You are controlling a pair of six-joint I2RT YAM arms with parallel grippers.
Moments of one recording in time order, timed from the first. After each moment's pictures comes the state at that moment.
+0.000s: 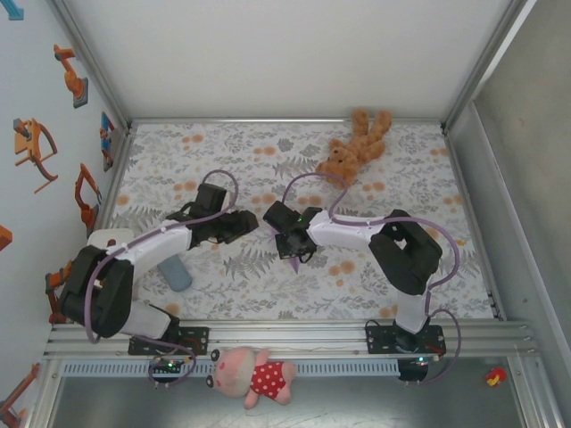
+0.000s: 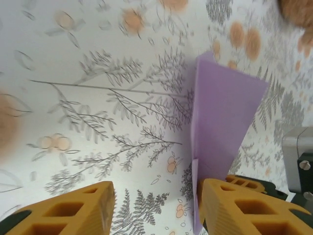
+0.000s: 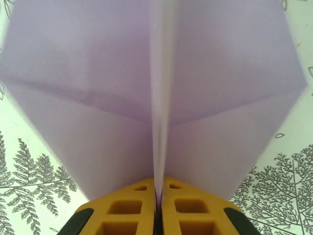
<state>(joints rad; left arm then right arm) -0.50 1.40 0.74 -0.26 0.31 -0.79 0.93 1.88 1.20 -0.63 0.09 0.67</state>
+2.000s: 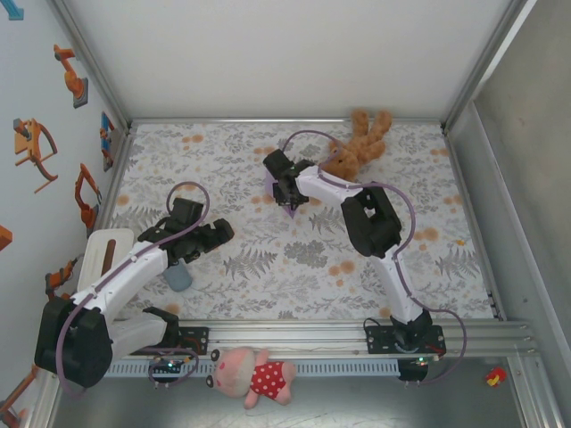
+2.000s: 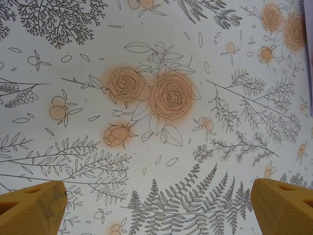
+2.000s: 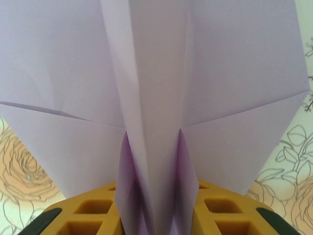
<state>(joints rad) -0.41 1.12 0.64 -0.55 0.04 -0.79 0.69 2.33 1.85 -0.74 0.17 0.54</state>
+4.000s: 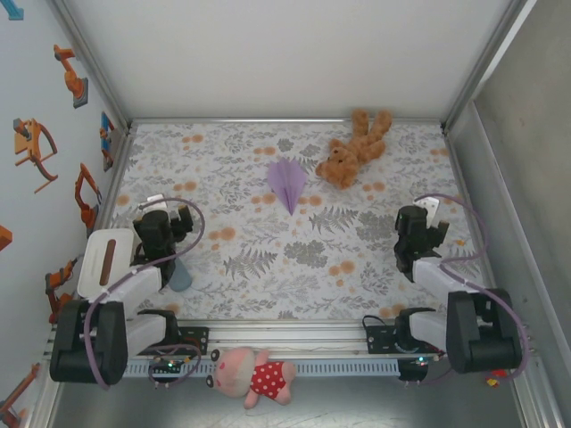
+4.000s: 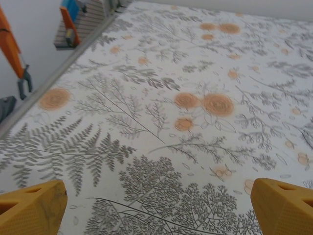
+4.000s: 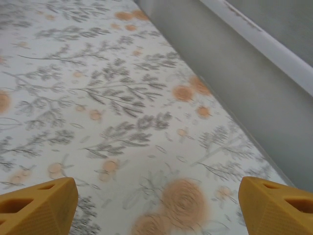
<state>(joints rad) -0.11 1.15 0.27 0.42 -0.30 -0.13 0.08 1.20 0.33 0.33 0.58 0.10</state>
